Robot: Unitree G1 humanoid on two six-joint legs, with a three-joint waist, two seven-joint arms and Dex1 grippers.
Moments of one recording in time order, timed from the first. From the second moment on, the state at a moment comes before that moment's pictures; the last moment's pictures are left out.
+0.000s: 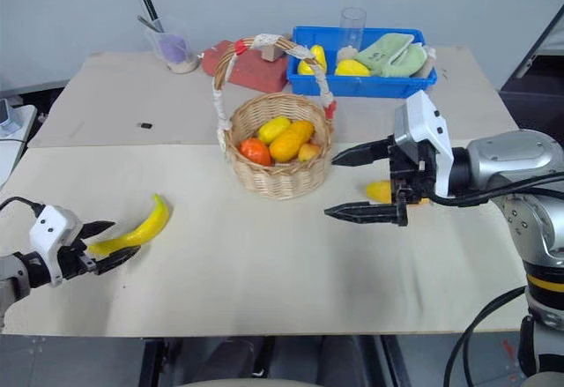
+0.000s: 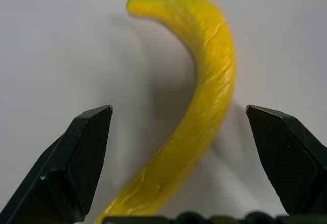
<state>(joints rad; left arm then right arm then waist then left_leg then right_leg) 0.12 0.83 0.35 0.04 -0.33 0.29 -0.96 -0.58 -0.95 -0.06 -0.37 0.73 0.73 1.22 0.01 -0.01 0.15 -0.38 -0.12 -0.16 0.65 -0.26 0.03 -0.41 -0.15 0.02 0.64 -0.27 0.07</state>
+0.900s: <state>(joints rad) -0.25 0.83 0.17 -0.53 -0.61 0.60 -0.88 -0.50 -0.97 -0.13 -0.35 0.75 0.73 1.16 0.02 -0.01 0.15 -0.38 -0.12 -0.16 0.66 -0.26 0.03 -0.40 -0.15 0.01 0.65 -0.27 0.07</state>
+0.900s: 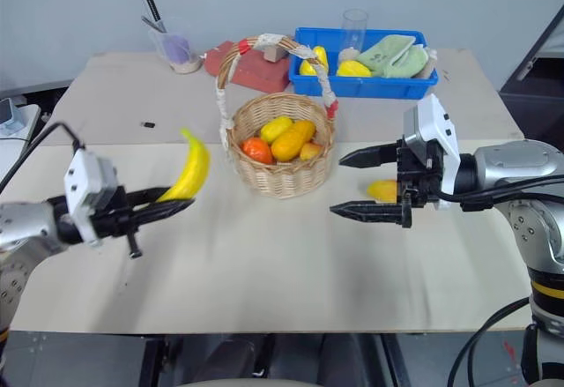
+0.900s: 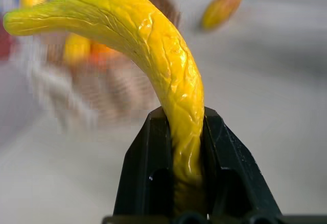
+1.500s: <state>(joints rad) -0.70 0.46 -0.18 0.03 -0.26 0.34 -0.80 -0.47 -0.93 -0.19 -0.37 0.69 0.71 0.91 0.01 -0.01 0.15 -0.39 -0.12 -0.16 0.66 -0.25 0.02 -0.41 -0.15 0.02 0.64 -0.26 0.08</state>
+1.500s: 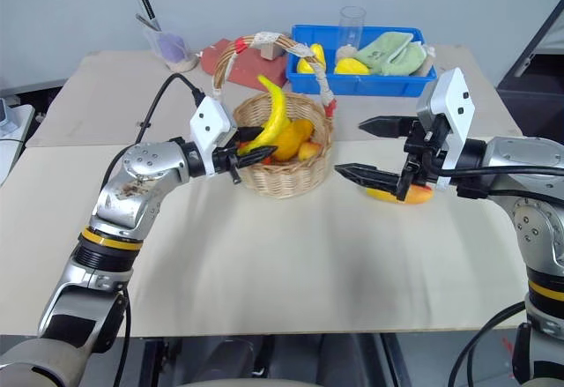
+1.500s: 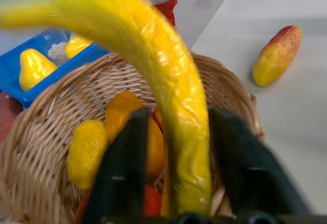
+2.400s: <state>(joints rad) -0.33 0.81 0.02 -0.47 -0.63 0.50 -1.19 -0.75 -0.92 0.28 0.54 -0.03 0.12 1.24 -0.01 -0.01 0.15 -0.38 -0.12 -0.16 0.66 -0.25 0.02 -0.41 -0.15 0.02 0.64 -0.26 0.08</state>
